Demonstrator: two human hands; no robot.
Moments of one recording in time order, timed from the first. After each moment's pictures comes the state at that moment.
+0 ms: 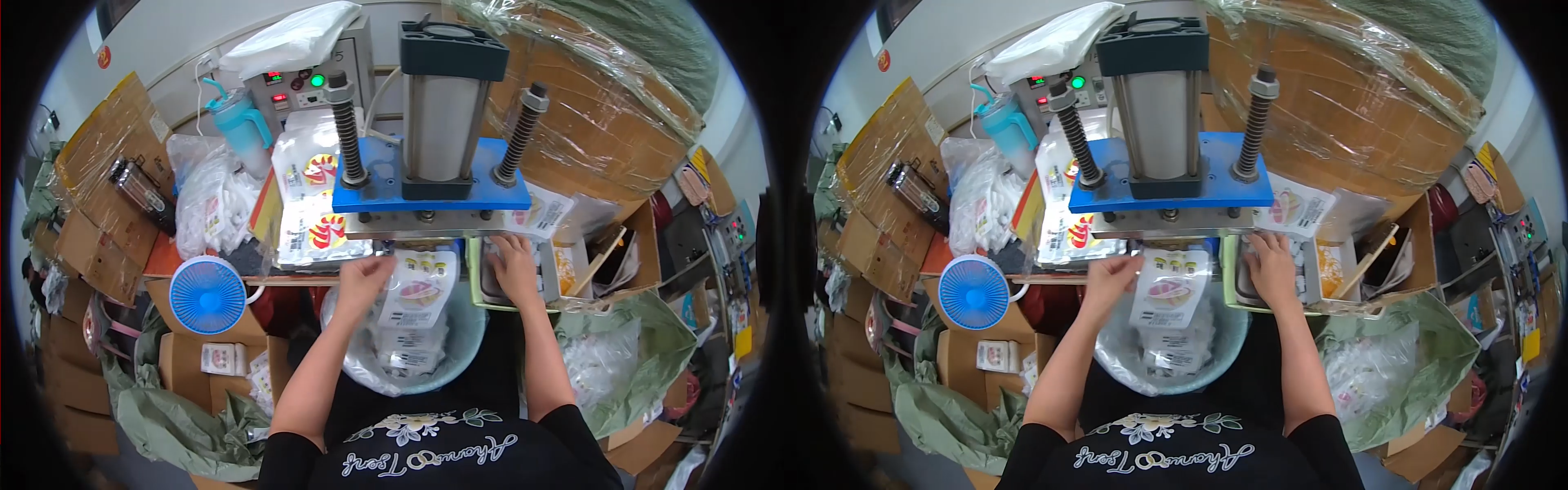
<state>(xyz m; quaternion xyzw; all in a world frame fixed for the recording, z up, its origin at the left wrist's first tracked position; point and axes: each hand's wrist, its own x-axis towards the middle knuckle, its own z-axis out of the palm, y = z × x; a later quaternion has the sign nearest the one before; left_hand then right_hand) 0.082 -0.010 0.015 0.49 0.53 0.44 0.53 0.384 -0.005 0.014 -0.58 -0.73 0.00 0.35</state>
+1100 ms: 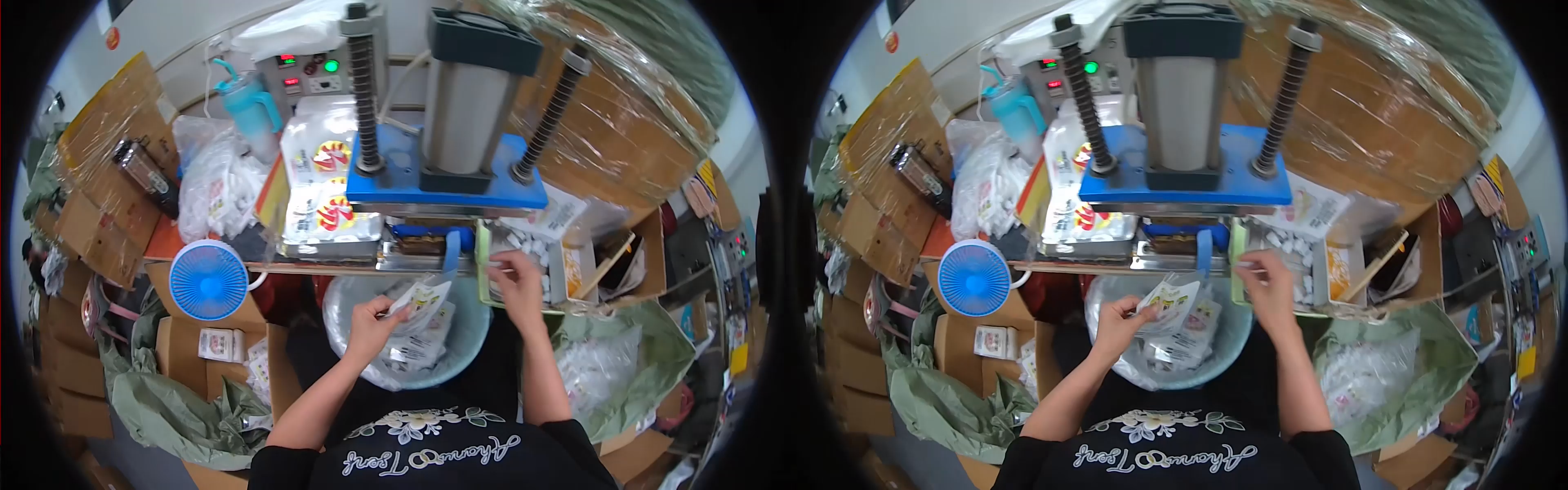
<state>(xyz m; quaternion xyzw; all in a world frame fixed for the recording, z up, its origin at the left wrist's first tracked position) 0.088 -0.085 -0.021 0.52 0.52 0.46 0.50 0.348 -0.045 0.037 -0.56 -0.62 0.28 0.48</state>
